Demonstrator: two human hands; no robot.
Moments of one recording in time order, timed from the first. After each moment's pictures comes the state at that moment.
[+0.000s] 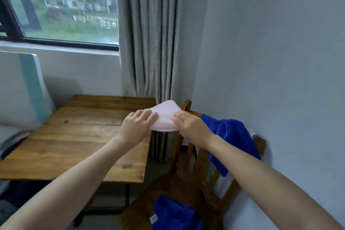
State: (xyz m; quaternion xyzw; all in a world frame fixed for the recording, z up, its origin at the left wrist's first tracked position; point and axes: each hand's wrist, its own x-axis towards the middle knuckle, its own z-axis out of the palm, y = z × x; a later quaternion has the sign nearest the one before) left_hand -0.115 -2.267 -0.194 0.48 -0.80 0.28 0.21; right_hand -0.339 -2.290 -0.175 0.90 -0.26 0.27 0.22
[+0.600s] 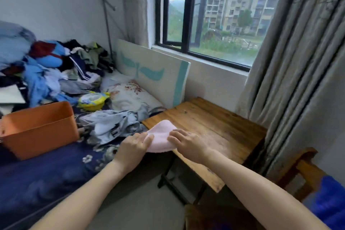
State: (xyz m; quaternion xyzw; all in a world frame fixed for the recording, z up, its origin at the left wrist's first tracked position) left_hand -0.008 -1.990 -0.206 0.76 -0.54 0.35 0.08; right_hand -0.133 -2.188 -0.180 0.93 0.19 0.29 0.09
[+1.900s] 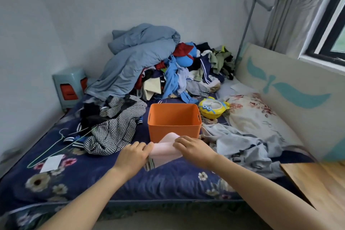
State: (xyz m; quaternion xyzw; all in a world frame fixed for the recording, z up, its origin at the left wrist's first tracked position) left_hand 0.251 -1.573 -0.235 0.93 -0.23 0.29 -0.06; right_hand 0.286 -1.821 -0.220 0.84 0.49 0.24 -0.02
